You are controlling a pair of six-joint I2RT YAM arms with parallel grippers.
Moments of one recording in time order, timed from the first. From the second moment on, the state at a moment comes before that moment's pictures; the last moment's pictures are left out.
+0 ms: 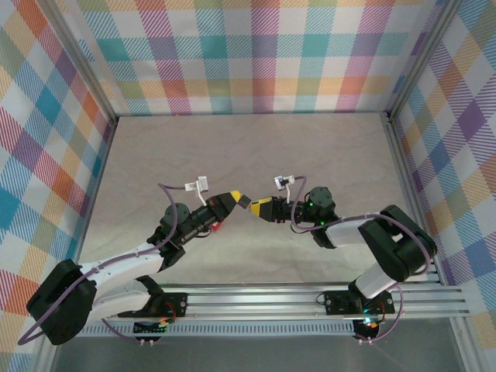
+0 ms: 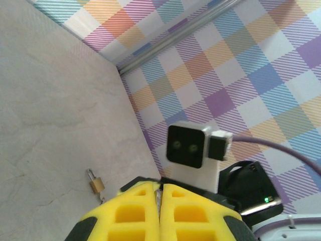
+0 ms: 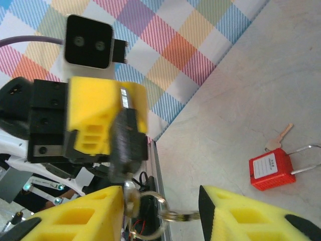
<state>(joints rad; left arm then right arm) -0.70 1.07 0.34 0.75 0.15 -1.02 0.60 1.58 0.43 1.18 -0.84 0.91</state>
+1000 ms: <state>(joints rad) -0.69 1.12 0.33 0.82 0.12 -1.05 0.62 1.59 0.44 1.27 -0.84 0.97</state>
